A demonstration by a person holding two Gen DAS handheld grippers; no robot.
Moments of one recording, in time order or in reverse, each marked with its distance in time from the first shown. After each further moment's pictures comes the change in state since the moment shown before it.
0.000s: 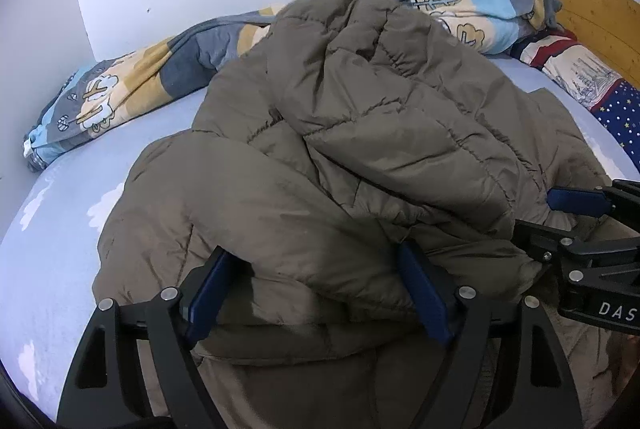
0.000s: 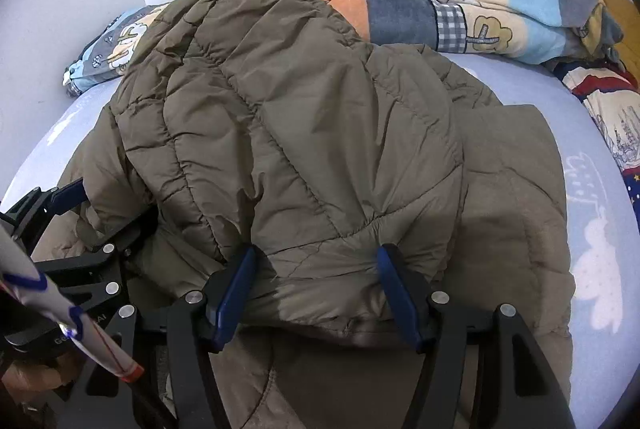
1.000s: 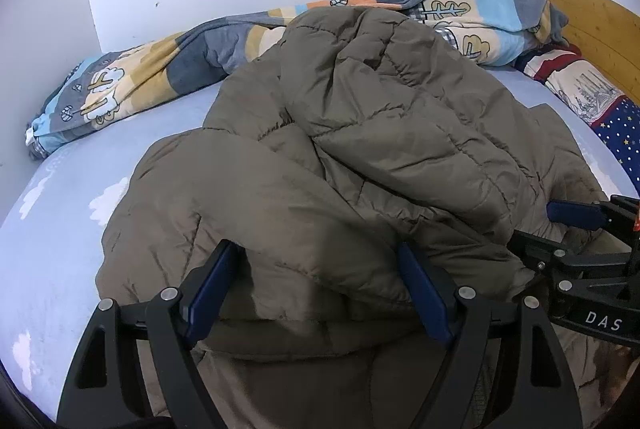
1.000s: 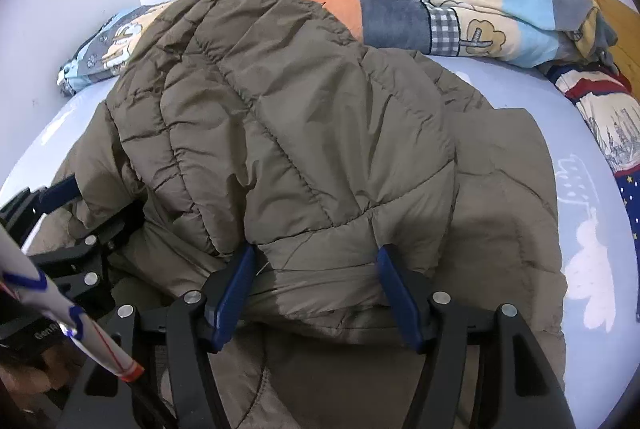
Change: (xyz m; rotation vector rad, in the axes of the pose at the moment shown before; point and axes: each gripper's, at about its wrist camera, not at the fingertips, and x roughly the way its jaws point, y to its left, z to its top) left arm -0.003 0.004 0.002 -0.047 -0.011 0.002; right arm 0.002 -0.001 -0.006 -0.004 -0.007 -0.027
